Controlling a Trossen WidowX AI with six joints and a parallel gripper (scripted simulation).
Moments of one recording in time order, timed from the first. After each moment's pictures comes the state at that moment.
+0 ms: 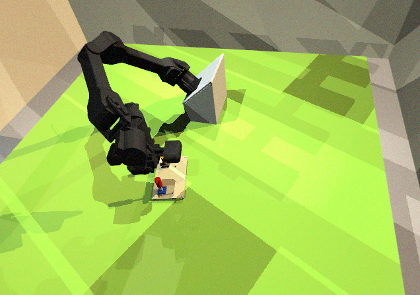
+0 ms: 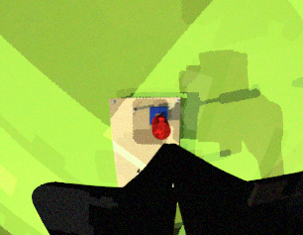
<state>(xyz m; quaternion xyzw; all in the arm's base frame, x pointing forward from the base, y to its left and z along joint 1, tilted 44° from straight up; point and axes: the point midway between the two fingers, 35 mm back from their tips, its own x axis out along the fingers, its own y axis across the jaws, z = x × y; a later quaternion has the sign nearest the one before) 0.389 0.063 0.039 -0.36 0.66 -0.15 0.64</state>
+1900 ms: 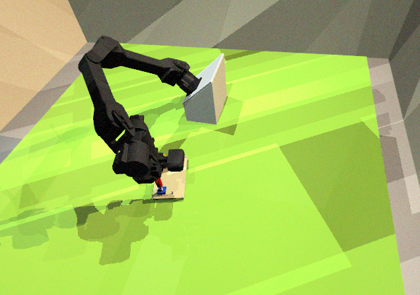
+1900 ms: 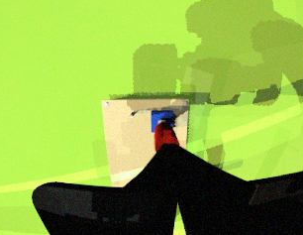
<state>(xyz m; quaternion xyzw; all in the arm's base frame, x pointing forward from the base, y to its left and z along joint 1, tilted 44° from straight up) 0.391 0.039 0.012 -0.36 0.66 -0.16 0.64</state>
